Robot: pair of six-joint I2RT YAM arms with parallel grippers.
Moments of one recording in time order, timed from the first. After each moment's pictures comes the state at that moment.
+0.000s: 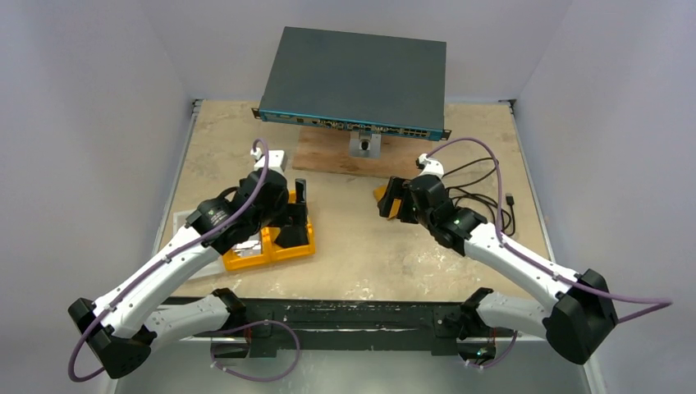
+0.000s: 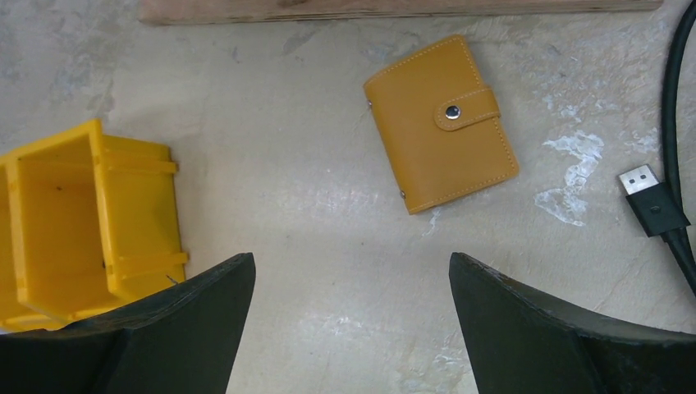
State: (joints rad) left arm -0.73 1.00 1.08 -0.88 -0.35 -0.56; right arm 0.67 1.11 0.75 -0.28 0.24 0.69
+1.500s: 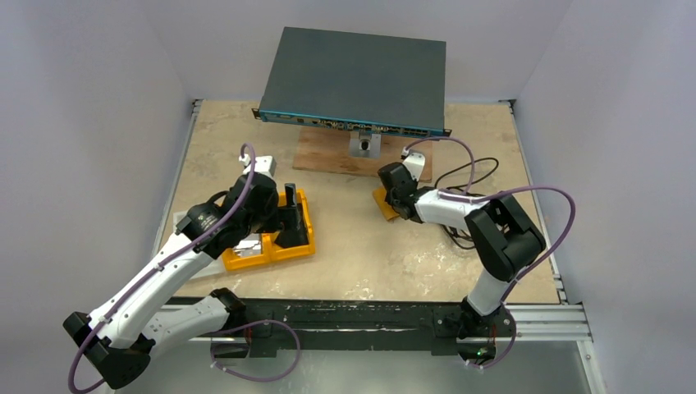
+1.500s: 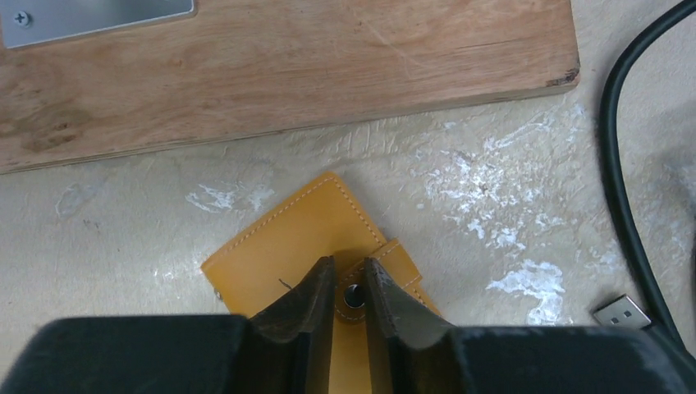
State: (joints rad) left arm -0.67 0.94 1.04 -0.95 -0.29 -0.60; right arm 0.60 1.72 0.91 -0.02 0.54 0.68
